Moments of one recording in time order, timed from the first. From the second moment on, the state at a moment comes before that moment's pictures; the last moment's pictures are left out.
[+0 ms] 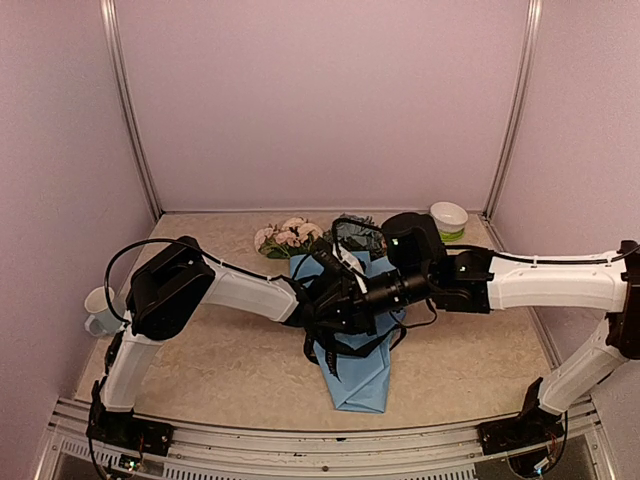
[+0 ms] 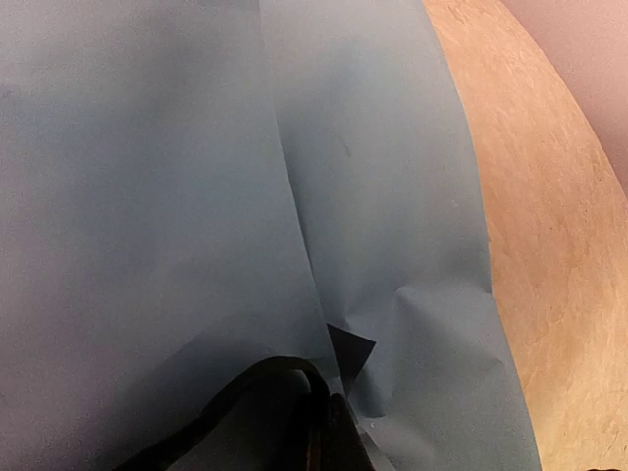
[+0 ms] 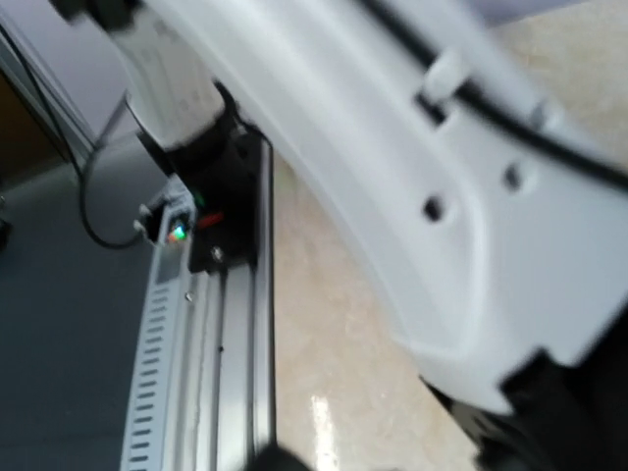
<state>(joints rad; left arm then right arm) -1.00 2.31 1.52 0.10 -0.11 -0.60 1.01 1.46 1.05 -0.01 -0.60 0.10</state>
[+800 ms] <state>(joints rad) -0.99 2.30 1.51 0.12 -0.09 -0.58 0.84 1.27 0.71 -0.01 -0.40 0.35</state>
